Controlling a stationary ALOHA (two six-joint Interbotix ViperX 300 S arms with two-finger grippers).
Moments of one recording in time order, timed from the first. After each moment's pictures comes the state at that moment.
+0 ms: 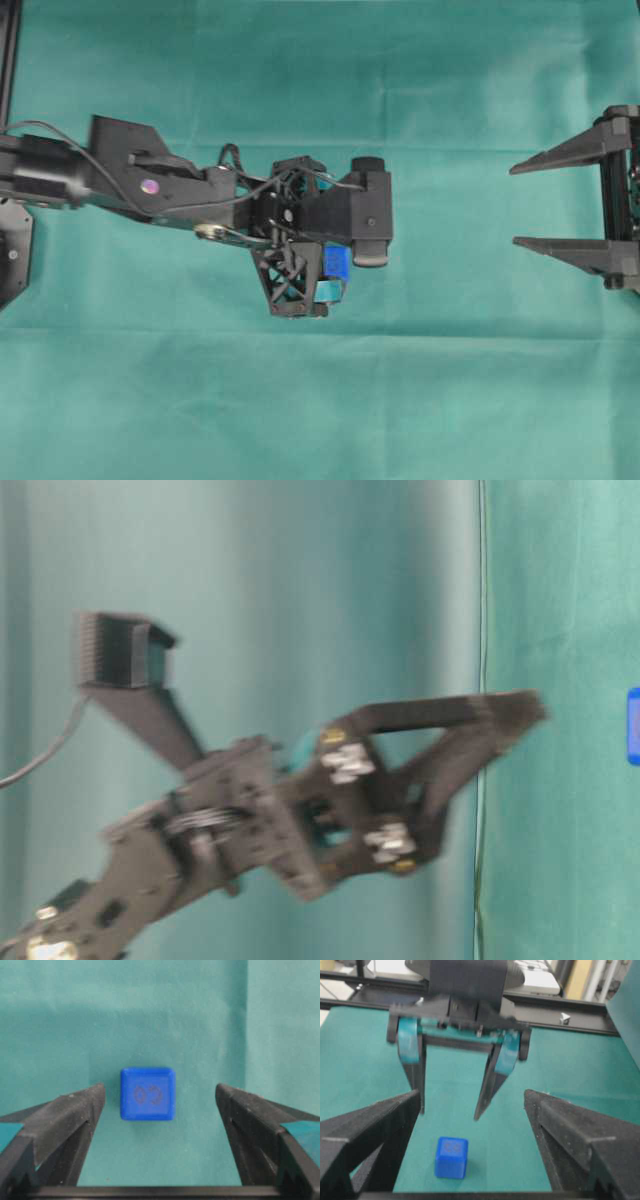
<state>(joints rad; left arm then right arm) -0.03 0.12 0.28 0.00 0.57 -0.05 0.00 -0.89 1.16 -0.02 -0.22 0.06</state>
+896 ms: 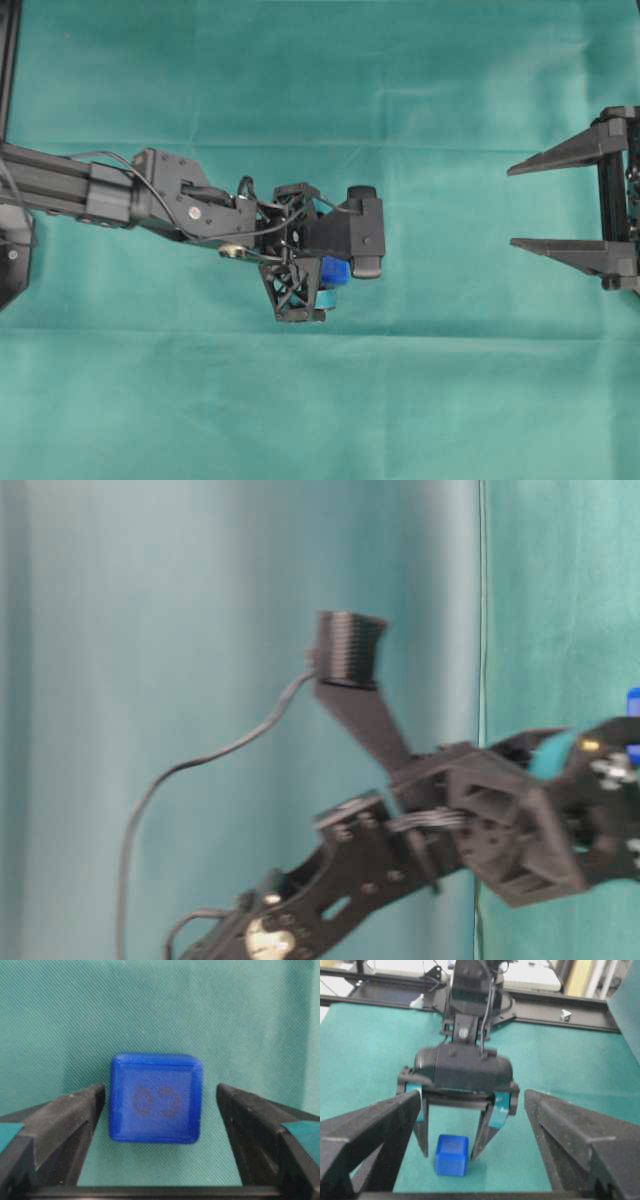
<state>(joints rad) -0.02 0.29 0.38 0.00 0.37 -0.07 0.00 -0.88 1.16 -0.02 -0.22 0.06</state>
